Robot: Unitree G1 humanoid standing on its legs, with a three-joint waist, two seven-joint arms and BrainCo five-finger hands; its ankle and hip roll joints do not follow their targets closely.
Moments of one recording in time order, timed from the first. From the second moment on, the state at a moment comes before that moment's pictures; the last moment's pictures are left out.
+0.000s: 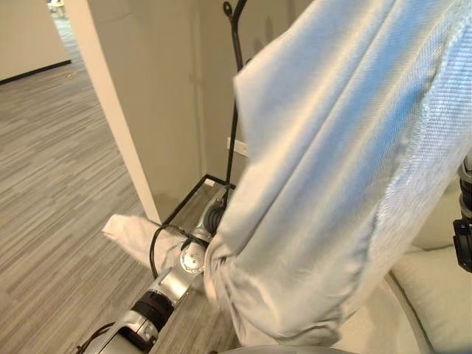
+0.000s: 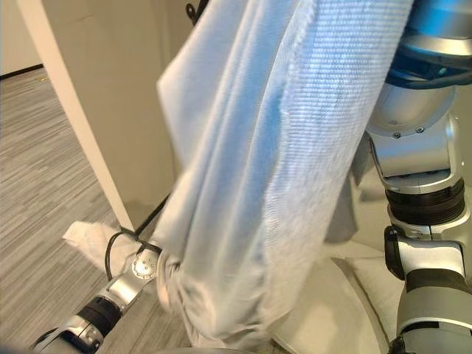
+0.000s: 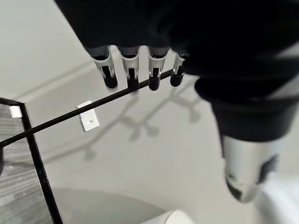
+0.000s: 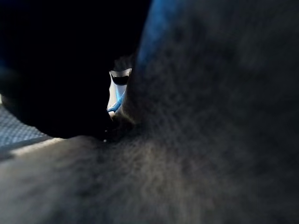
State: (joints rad) left arm -0.35 0.34 -0.54 0.57 0.07 -0.18 0.29; right arm -1.17 -0.79 0.28 -0.27 0.02 -0.19 -0.63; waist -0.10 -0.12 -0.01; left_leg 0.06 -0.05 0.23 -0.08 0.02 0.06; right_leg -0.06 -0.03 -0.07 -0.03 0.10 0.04
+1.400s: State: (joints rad) left arm -0.06 0.49 -0.44 0.19 -0.09 -0.20 0.08; right arm -1.28 -0.94 0.38 -0.12 0.18 -0.21 -0.47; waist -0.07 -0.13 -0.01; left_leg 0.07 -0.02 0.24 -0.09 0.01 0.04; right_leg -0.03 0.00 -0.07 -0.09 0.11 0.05
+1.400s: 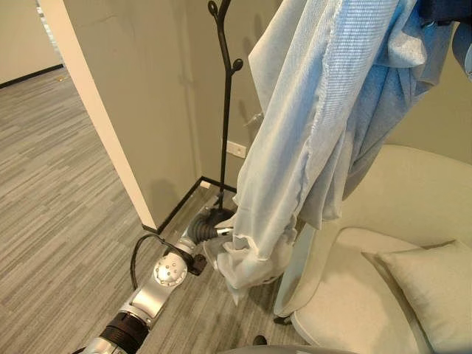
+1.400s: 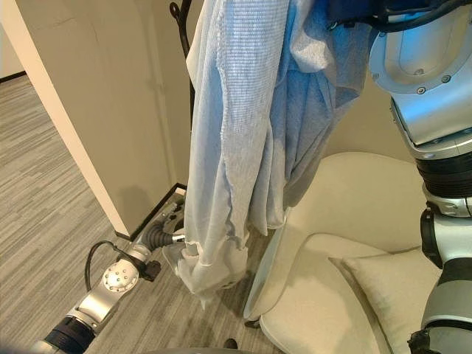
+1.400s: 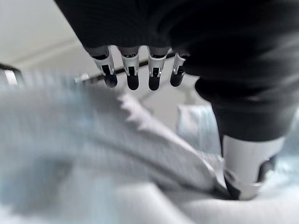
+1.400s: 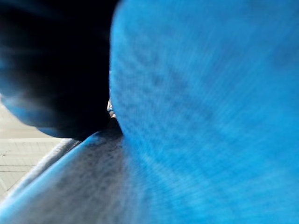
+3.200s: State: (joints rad) left arm -0.06 0.57 0.07 -0.01 0.36 -0.20 0.49; right arm -0.45 -0.84 -0.06 -0.40 0.17 -0.27 -0.36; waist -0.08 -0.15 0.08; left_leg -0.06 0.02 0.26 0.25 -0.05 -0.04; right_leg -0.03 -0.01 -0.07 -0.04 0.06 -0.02
